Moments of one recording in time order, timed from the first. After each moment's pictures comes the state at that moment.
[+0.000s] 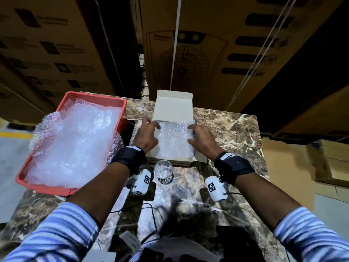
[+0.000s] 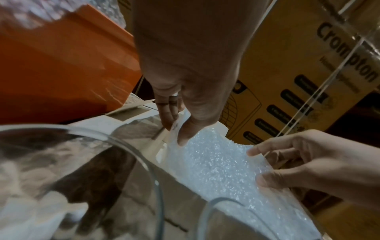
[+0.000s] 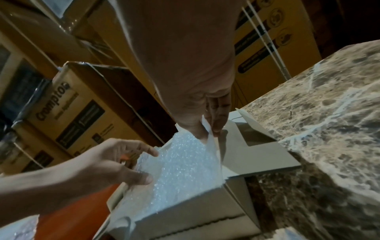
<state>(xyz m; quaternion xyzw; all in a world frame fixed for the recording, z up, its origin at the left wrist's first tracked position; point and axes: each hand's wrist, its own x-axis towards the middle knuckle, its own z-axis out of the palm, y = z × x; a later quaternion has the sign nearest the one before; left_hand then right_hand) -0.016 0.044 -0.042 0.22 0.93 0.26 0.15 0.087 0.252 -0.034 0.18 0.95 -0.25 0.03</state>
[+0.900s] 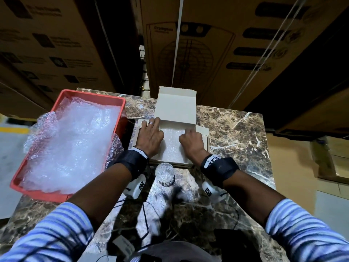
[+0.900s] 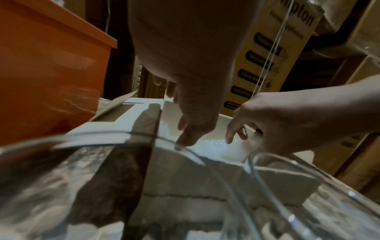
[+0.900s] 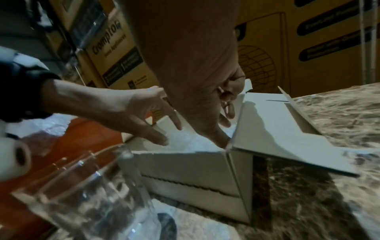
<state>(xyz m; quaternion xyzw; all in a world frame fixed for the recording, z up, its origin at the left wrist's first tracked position) -0.017 0.062 -0.045 0.39 0.90 -0.17 0.05 0.058 0.208 -0.041 0.04 0.97 0.13 0.20</state>
